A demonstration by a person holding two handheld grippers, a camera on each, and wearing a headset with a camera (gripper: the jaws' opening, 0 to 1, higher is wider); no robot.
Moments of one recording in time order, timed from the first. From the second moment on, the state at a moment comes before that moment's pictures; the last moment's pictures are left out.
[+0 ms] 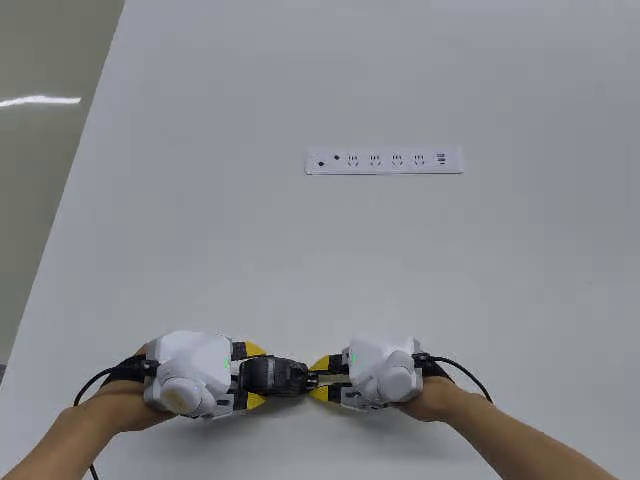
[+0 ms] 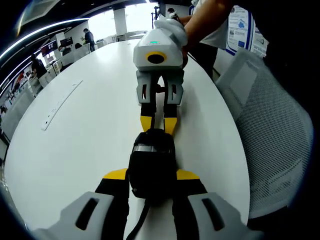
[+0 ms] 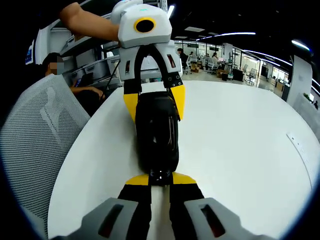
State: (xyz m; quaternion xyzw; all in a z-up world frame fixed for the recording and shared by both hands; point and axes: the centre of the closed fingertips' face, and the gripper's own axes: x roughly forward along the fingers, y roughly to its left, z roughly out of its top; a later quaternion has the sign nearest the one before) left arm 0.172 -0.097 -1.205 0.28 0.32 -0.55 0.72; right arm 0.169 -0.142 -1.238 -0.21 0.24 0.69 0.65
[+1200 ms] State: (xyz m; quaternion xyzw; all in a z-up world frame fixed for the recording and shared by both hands) left arm 0.172 -0.095 -1.206 0.27 0.33 -0.54 0.73; right arm 0.172 -0.155 -1.237 -0.23 0.23 0.71 0.63
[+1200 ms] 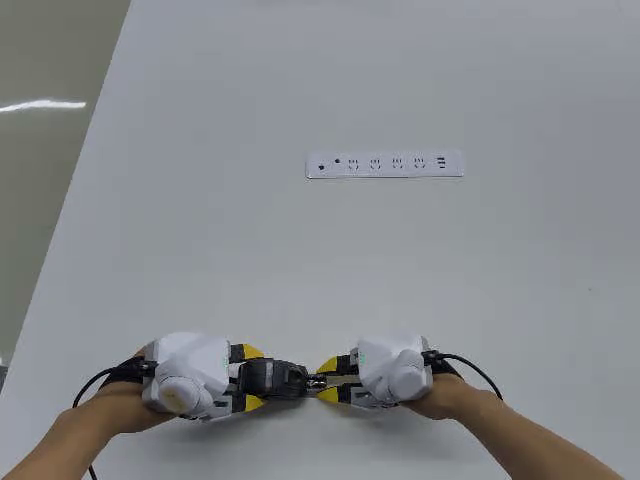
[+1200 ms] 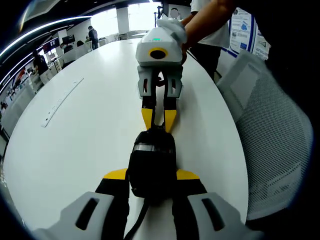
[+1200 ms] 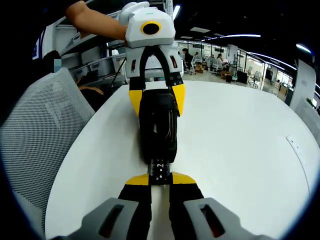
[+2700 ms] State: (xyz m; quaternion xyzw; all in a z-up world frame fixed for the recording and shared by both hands) left arm 0.172 -0.096 -1.206 0.27 0.33 -0.54 0.73; right arm 0.176 -0.190 -1.234 -0.23 0.23 0.70 0.63
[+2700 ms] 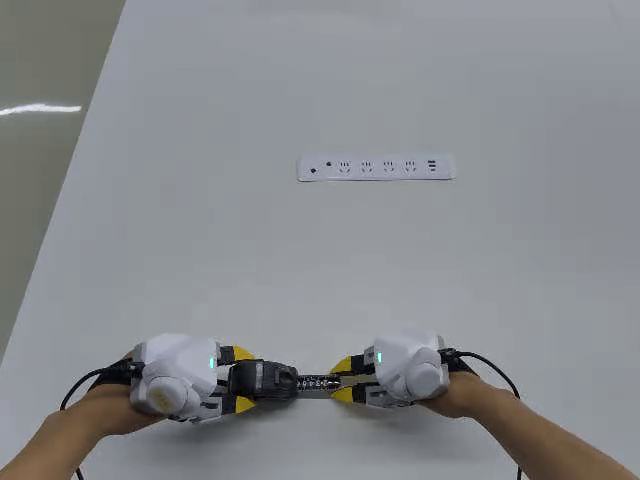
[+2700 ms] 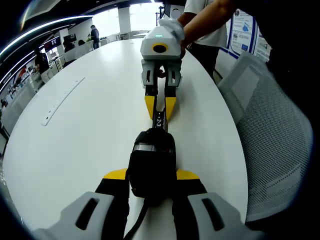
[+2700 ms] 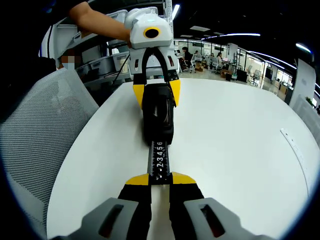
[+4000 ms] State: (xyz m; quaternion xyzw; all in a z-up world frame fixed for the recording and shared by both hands) left arm 0.172 -0.097 -1.206 0.26 0.34 -0.53 0.73; right arm 0.181 -0.222 -1.233 -0.23 0.24 0.70 0.63
